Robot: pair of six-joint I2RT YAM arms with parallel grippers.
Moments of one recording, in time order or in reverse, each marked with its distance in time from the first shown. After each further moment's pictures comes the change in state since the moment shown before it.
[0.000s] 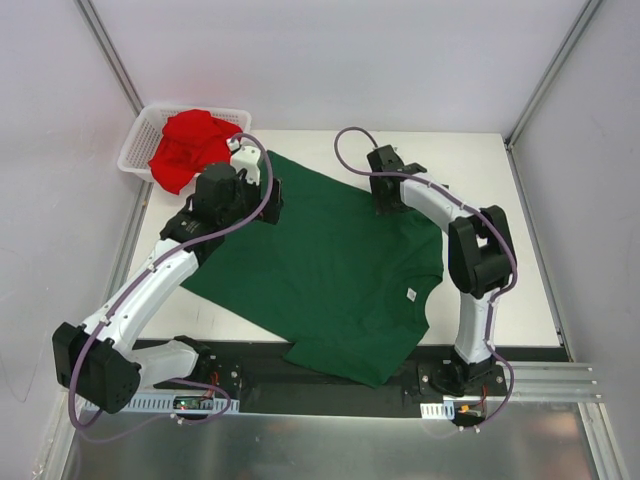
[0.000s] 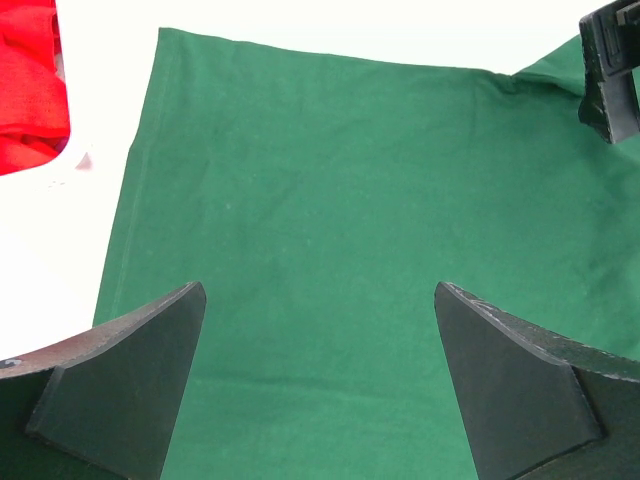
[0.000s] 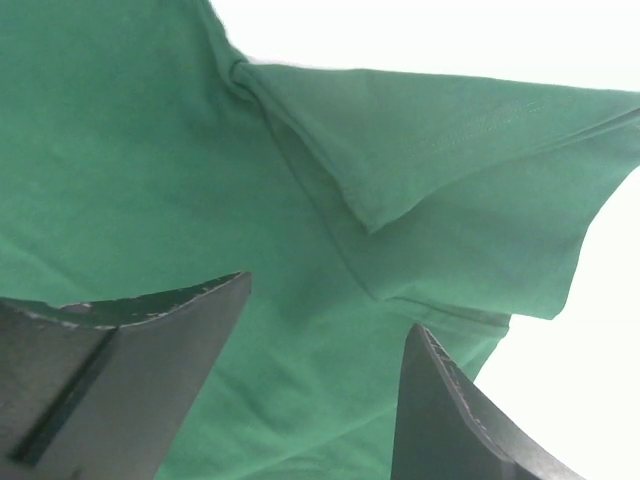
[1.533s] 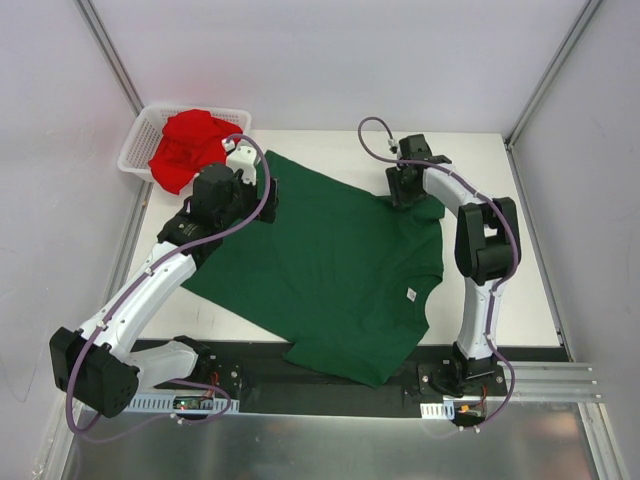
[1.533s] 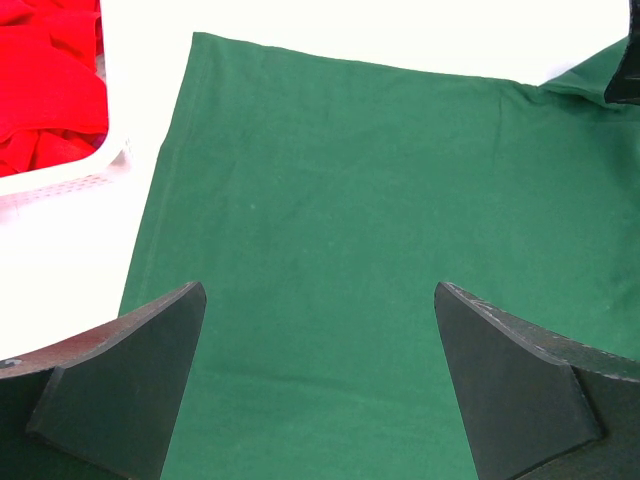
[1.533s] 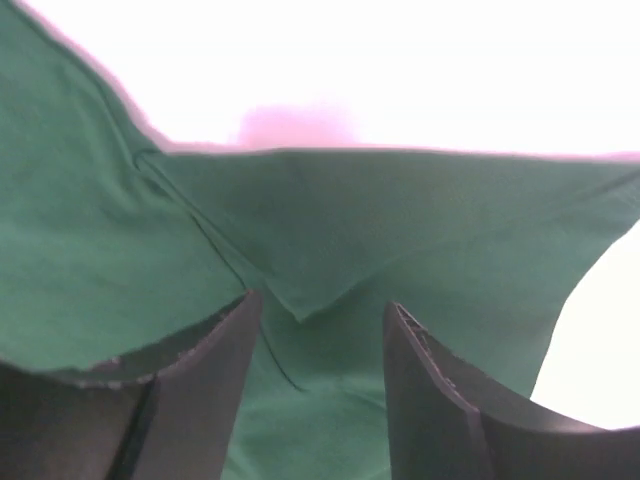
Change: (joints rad) left arm 0.000 -0.025 -0.009 -0.003 -0.058 0.009; right arm -0.183 0.087 0.064 0.083 -0.333 -0.220
